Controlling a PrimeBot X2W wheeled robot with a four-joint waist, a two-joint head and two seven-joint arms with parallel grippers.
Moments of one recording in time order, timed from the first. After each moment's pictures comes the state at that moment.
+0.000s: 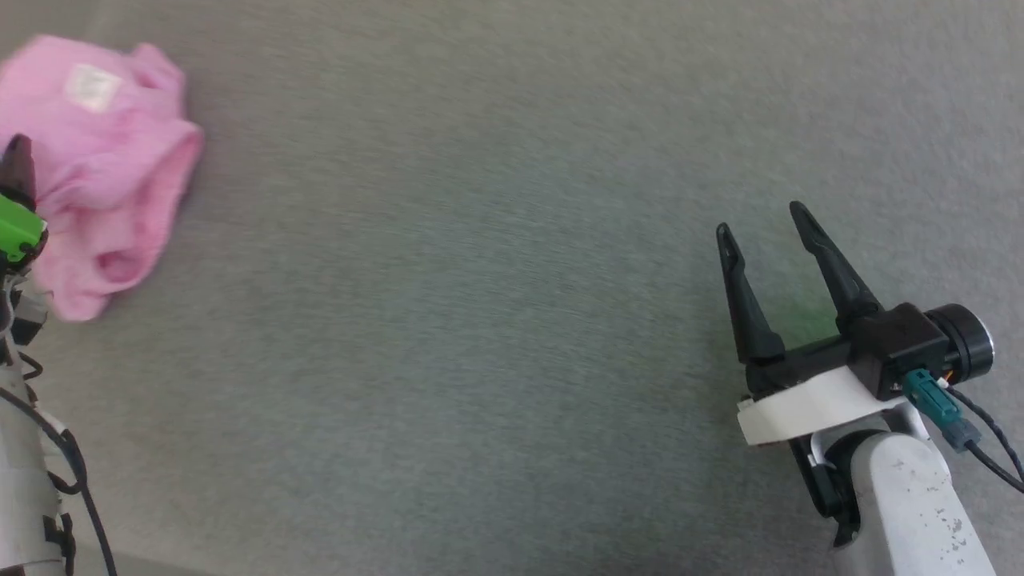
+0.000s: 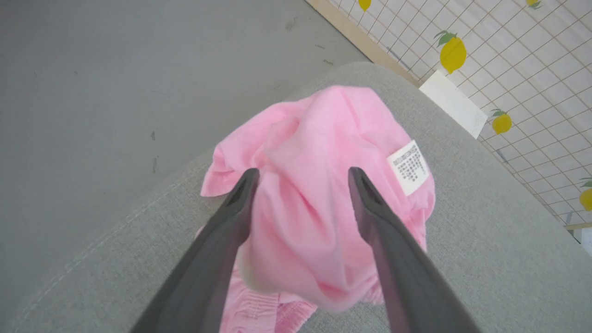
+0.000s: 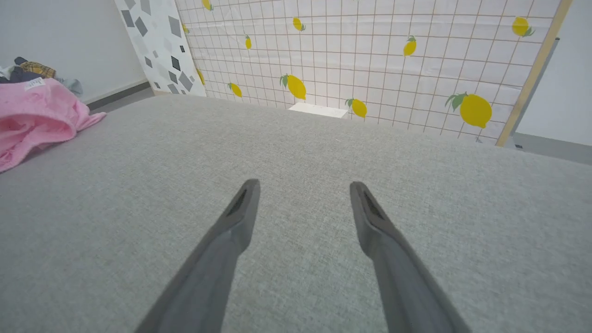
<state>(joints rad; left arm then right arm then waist) -0.66 0.38 0.28 0.40 -0.67 0.12 0.43 -0.22 -0.05 0.10 -0.01 -0.02 0.13 -0.16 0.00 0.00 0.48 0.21</state>
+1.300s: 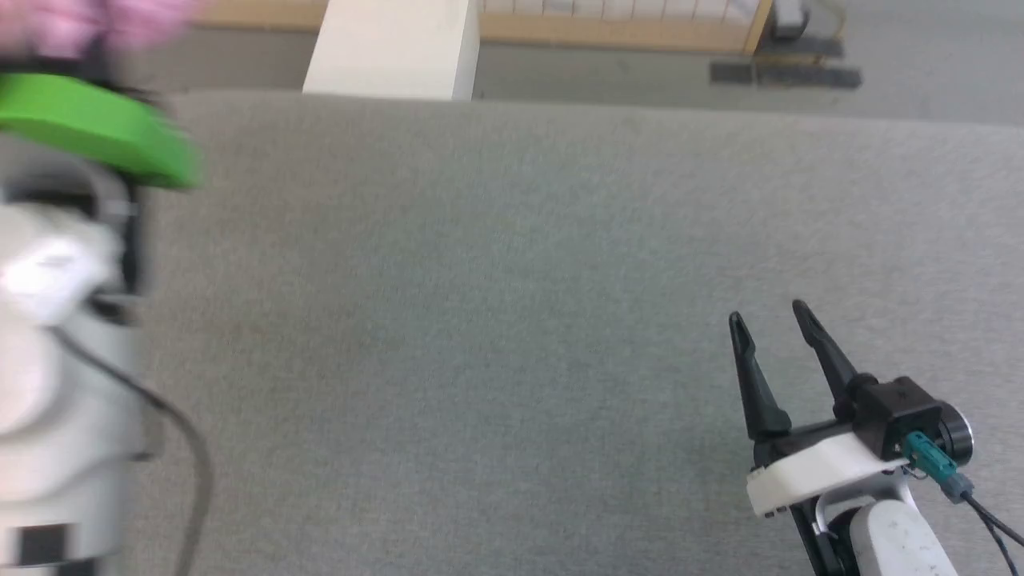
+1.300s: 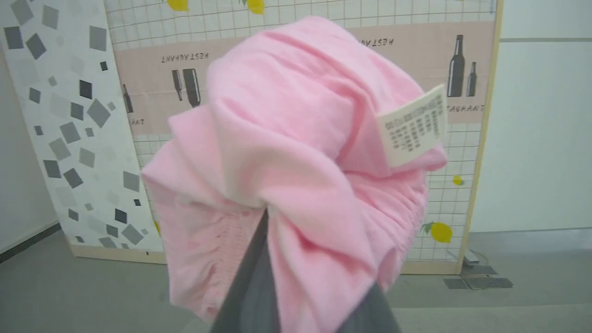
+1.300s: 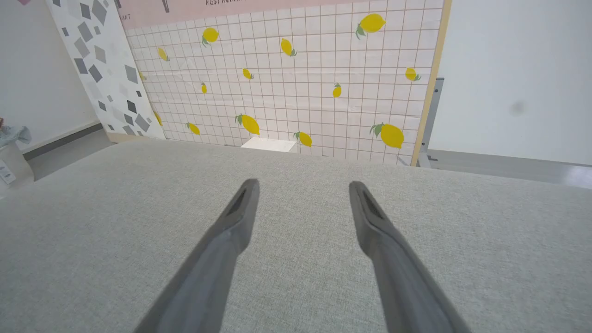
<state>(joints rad) -0.71 0.39 -0.10 0.12 -0.37 0.03 0.05 -0.11 -0.05 0.06 0.15 0.08 0.13 -0.24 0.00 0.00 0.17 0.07</state>
